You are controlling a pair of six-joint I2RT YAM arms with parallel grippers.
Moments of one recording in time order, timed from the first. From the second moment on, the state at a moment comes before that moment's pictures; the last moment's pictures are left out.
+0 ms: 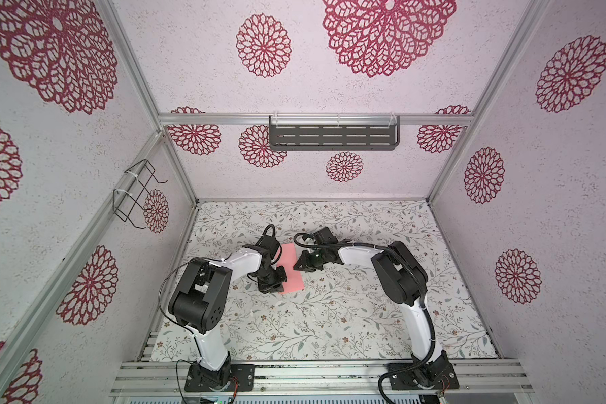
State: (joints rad) left arm -0.37 1.81 1.05 -0.70 0.31 -0.63; right arm 0.66 2.24 1.49 -0.21 -0.61 0.59
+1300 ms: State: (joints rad) left arm -0.37 1.85 1.08 -0.49 0.46 -0.79; right arm 0.60 2.02 1.42 -0.29 -0.48 0.60
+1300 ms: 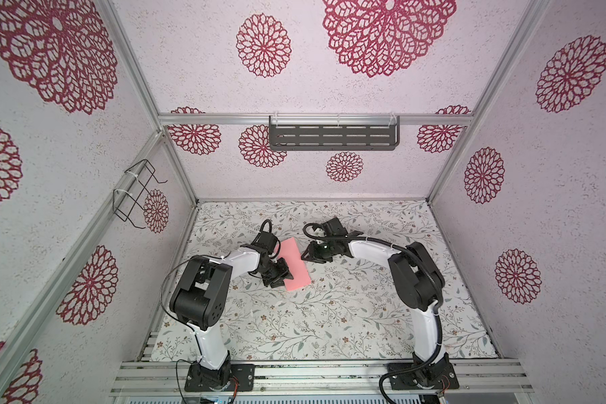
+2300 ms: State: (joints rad) left arm -0.34 2.03 1.31 -0.38 0.51 -0.72; right arm 0.67 1.64 1.16 -0.12 -0.10 0.69
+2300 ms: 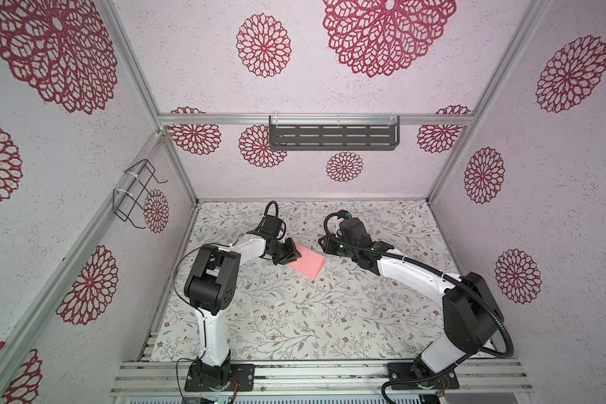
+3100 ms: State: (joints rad) left arm -0.35 2.08 1.36 -0.43 0.51 -0.61; right arm 0.66 2.07 1.32 -0.12 -0.45 0.81
